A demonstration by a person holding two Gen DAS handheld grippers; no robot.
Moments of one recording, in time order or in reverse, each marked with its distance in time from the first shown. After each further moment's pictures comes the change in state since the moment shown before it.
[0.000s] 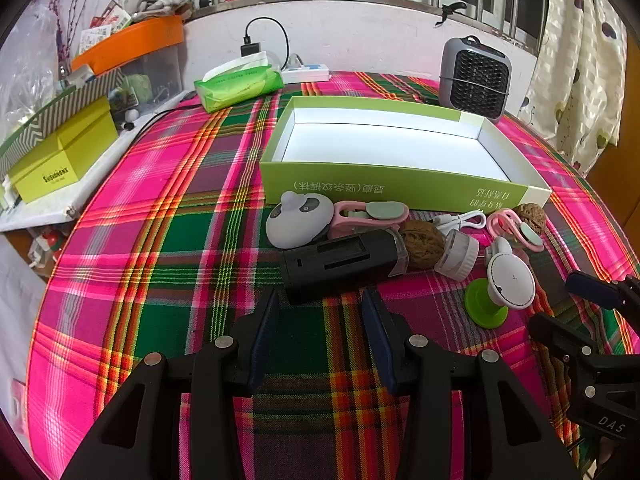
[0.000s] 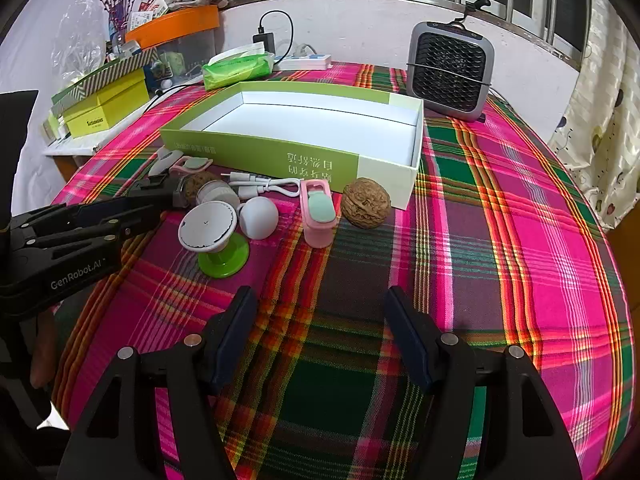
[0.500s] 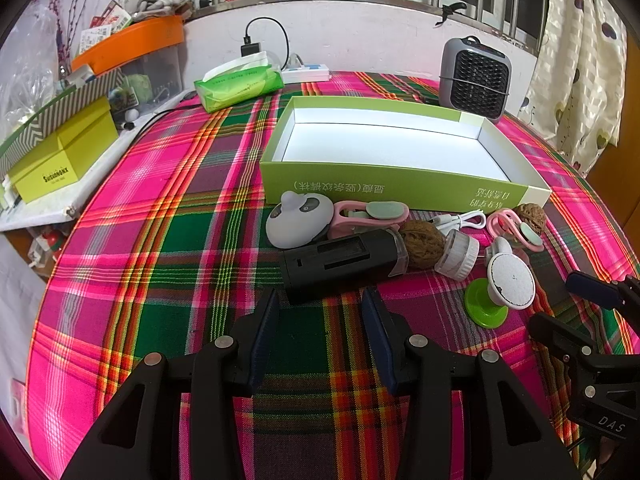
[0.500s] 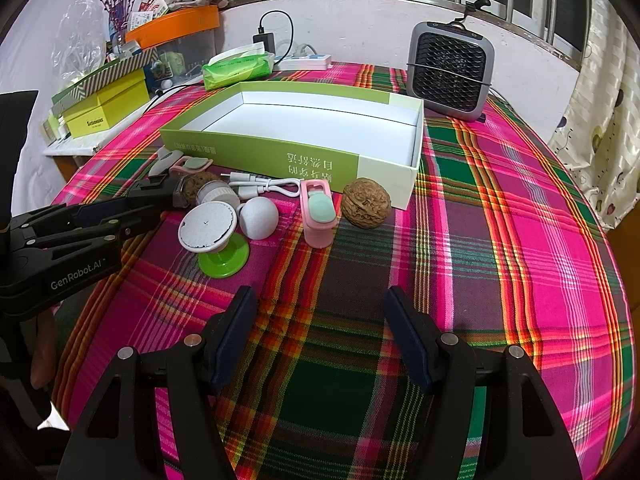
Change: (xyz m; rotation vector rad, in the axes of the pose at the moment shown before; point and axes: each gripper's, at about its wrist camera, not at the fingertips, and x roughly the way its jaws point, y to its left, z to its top) left arm 0.000 0.000 0.000 0.001 0.000 0.002; right arm -0.002 0.000 -0.001 0.000 0.000 -0.001
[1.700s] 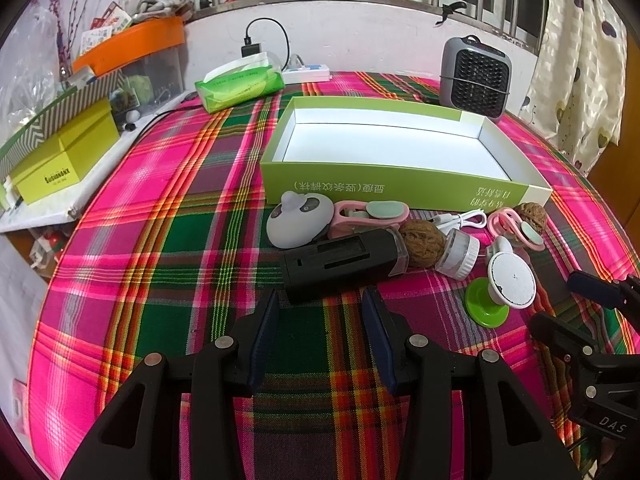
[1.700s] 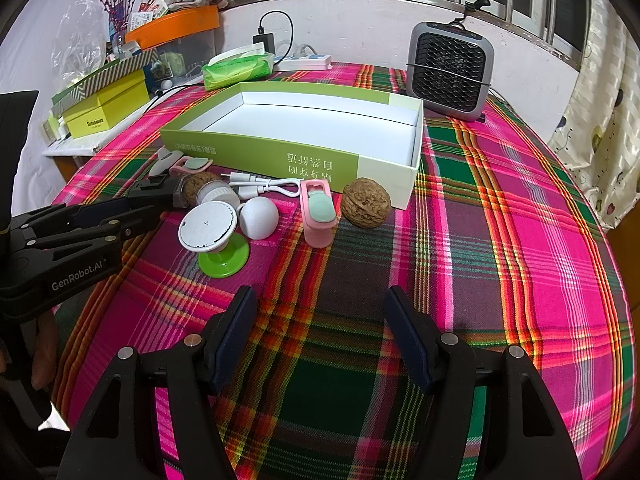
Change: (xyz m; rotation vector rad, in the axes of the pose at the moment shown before) left arm -0.001 0.003 -0.001 0.006 -0.001 0.007; right arm 0.000 -0.001 -0.001 0.000 -0.001 0.000
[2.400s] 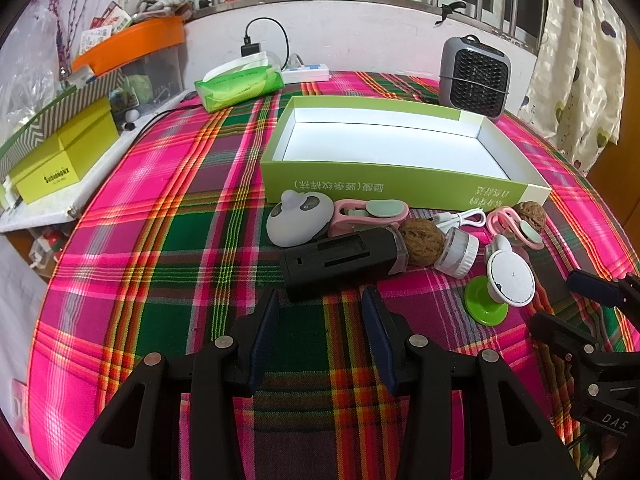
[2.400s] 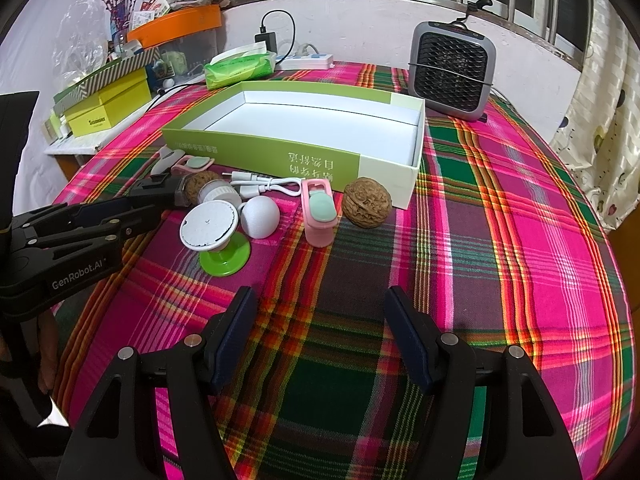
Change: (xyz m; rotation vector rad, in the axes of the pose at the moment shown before) left arm 0.000 0.000 0.000 0.000 0.000 -0.005; right arm 0.000 -0.003 0.001 -0.004 0.002 0.011
